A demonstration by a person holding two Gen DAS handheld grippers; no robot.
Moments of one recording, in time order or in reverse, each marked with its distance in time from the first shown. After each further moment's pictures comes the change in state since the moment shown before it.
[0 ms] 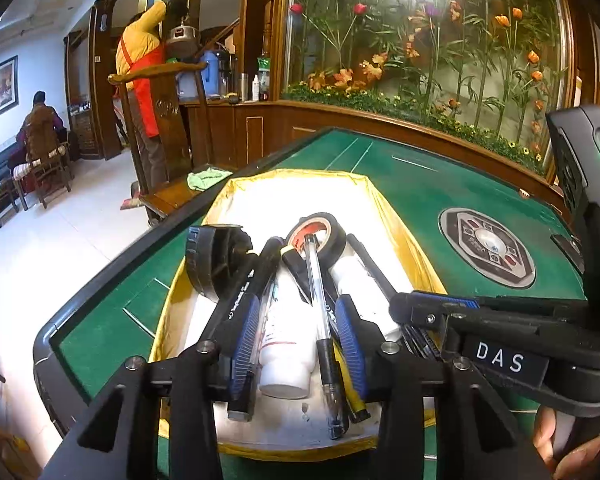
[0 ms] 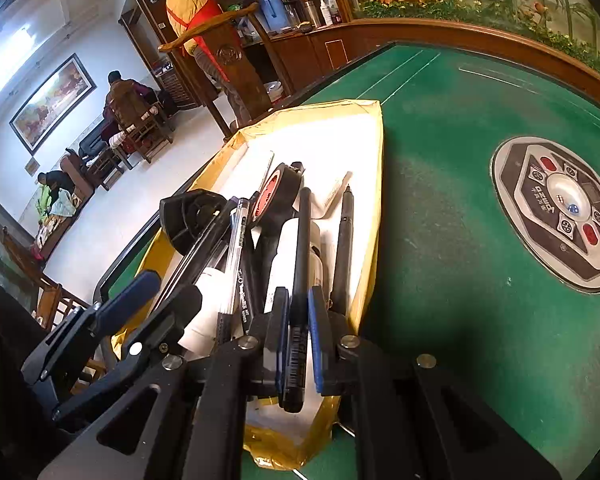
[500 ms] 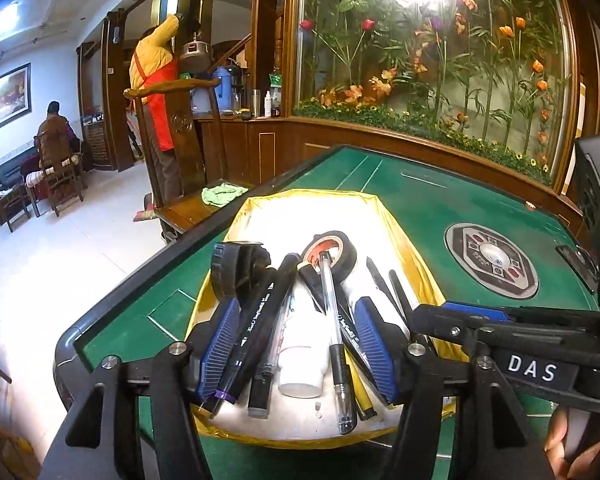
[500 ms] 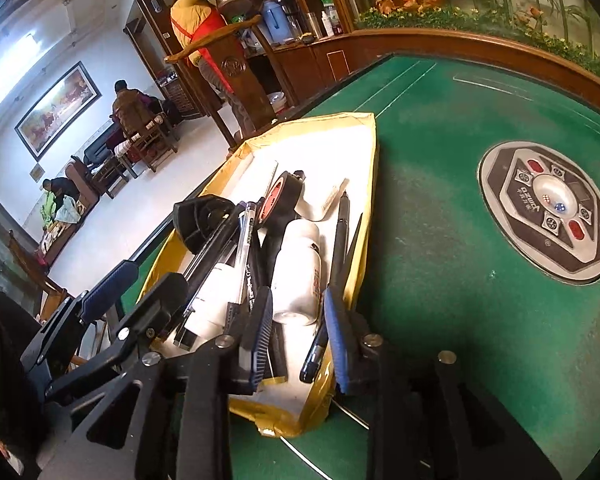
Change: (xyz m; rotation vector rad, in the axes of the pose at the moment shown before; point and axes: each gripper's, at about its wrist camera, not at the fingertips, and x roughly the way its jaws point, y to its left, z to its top) left arm -0.021 0.003 0.001 -0.007 -0.058 0.045; right arm -0.018 -0.001 -0.006 -0.004 -0.045 0.014
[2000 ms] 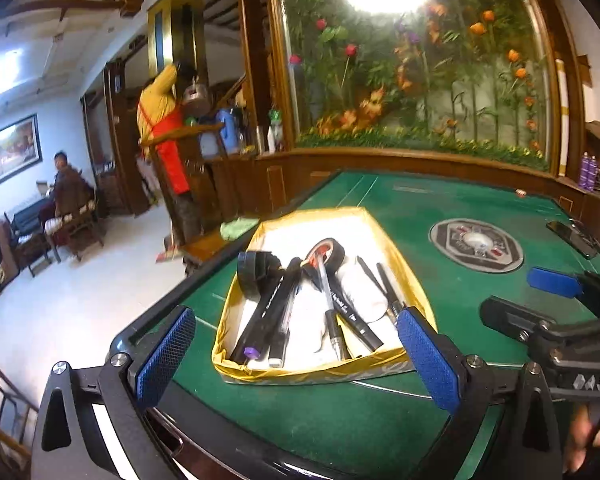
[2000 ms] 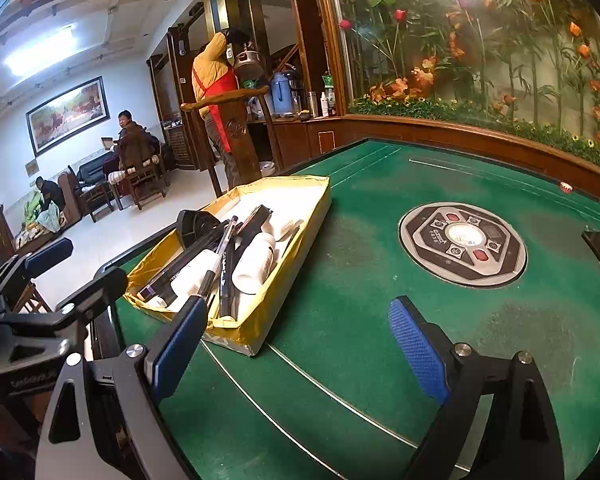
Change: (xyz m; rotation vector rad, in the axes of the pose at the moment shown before) left arm -0.072 -0.025 -0.027 0.108 -0.105 0.081; right arm -0.084 -0.021 -0.069 -0.151 -0.299 -0.100
